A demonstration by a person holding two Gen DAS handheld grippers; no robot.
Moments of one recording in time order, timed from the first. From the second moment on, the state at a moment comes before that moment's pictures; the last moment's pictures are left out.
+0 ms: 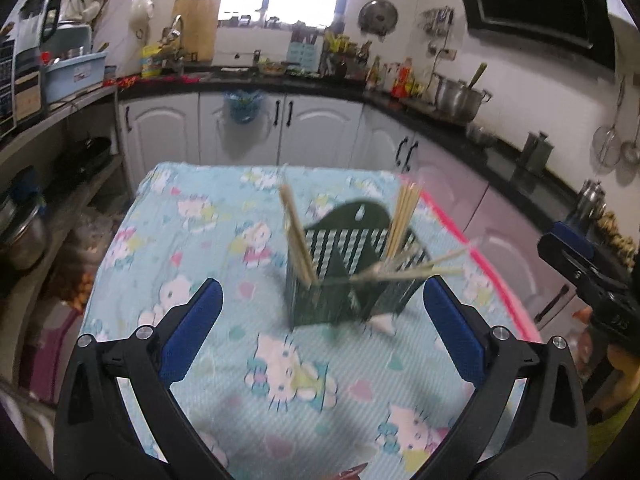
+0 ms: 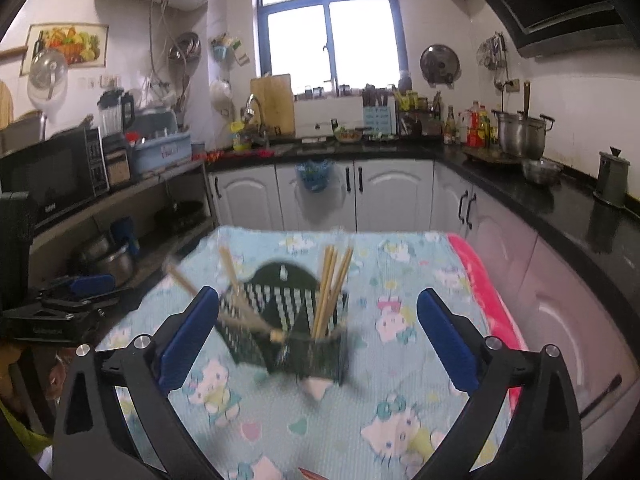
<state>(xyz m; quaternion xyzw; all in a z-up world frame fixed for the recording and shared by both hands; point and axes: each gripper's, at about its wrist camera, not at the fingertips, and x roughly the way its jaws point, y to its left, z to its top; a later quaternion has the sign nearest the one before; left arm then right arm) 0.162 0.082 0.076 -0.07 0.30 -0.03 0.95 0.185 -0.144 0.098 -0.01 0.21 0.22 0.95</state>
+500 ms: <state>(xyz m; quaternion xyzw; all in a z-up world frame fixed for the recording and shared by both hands) 0.131 0.063 0.011 -0.05 0.30 0.02 0.95 0.142 -0.143 0.006 -0.04 0.22 0.17 0.96</state>
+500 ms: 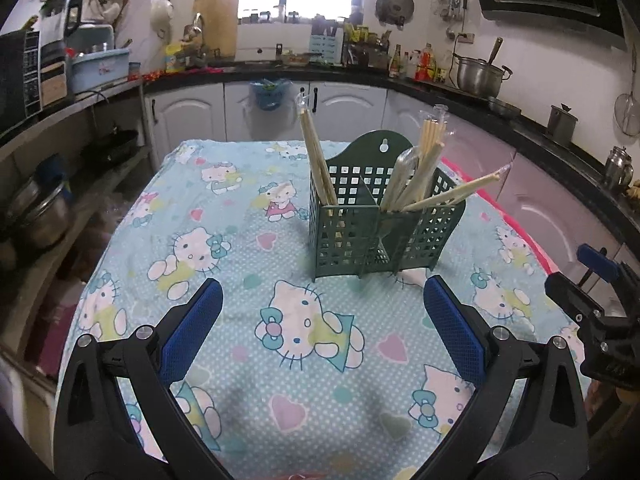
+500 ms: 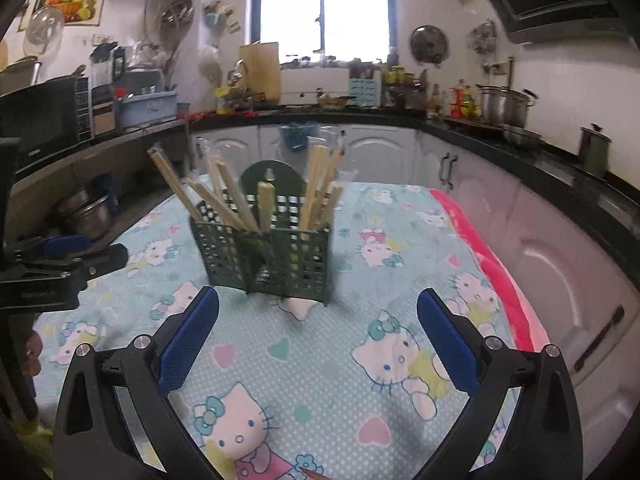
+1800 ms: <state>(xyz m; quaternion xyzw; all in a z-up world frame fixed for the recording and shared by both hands) 0.096 0.062 -0.003 -0.08 0.19 0.05 0.98 0.102 -0.160 -0.017 -0.01 0.11 0.15 0.98</state>
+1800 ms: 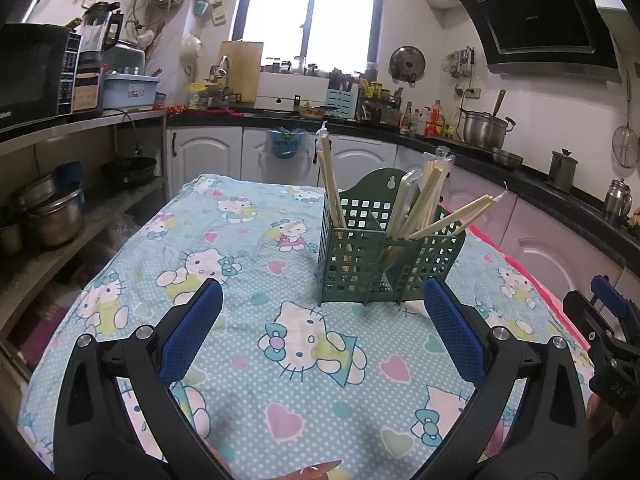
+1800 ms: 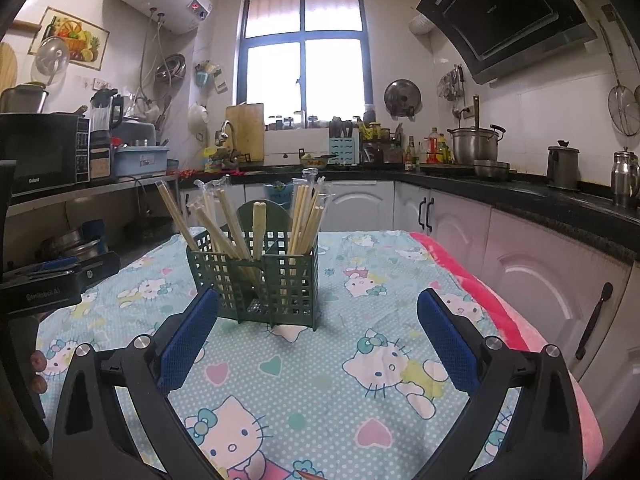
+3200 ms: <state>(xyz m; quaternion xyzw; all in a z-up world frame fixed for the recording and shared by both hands) 0.095 0.060 -0.002 -0.07 0.19 0.05 0.98 0.101 -0.156 -0.013 -0.01 0.11 0.15 0.98</state>
